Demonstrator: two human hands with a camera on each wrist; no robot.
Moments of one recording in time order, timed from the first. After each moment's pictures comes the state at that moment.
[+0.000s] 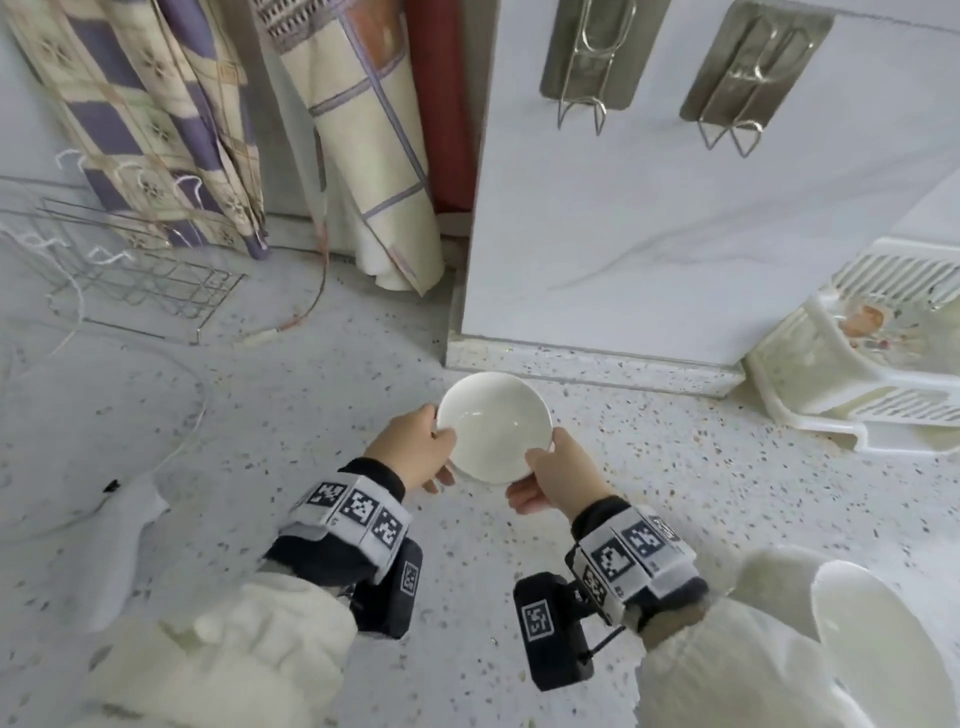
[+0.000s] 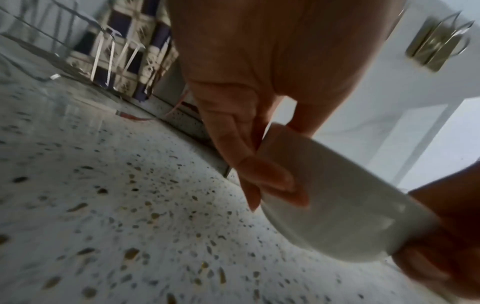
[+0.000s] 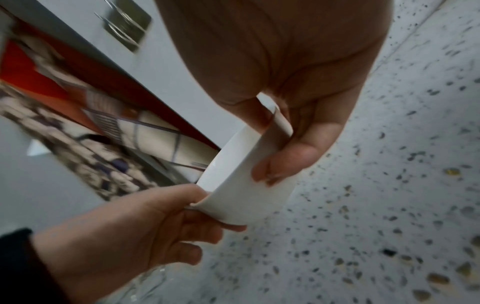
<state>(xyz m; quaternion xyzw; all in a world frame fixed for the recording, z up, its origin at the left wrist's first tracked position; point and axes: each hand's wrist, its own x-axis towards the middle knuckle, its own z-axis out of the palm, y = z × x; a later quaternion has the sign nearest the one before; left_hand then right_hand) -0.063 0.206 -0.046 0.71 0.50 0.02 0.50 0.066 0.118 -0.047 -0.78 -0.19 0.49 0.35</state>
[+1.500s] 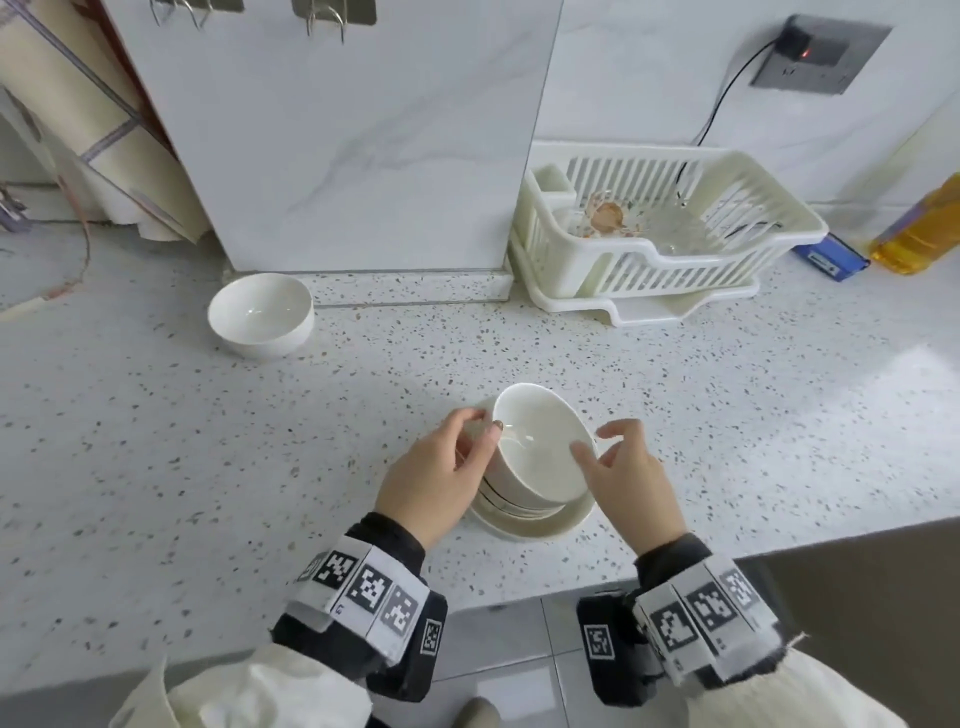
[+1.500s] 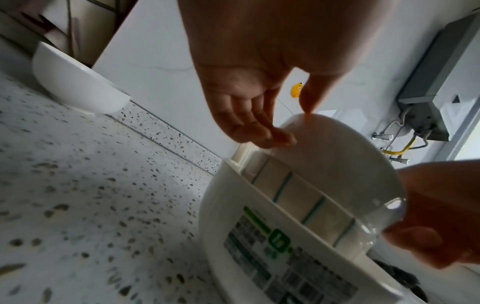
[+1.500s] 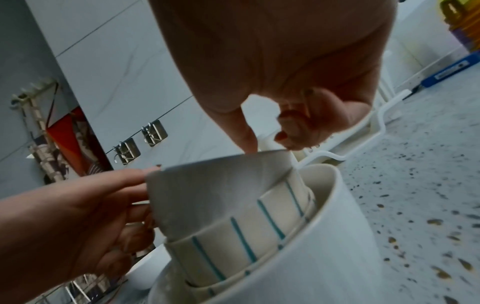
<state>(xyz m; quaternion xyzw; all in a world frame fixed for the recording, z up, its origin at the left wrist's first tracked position) 0.059 -0.053 -0.027 0.83 0.33 0.10 0.43 0.189 -0.176 -0.018 -0.91 -0.22 0.20 0.30</state>
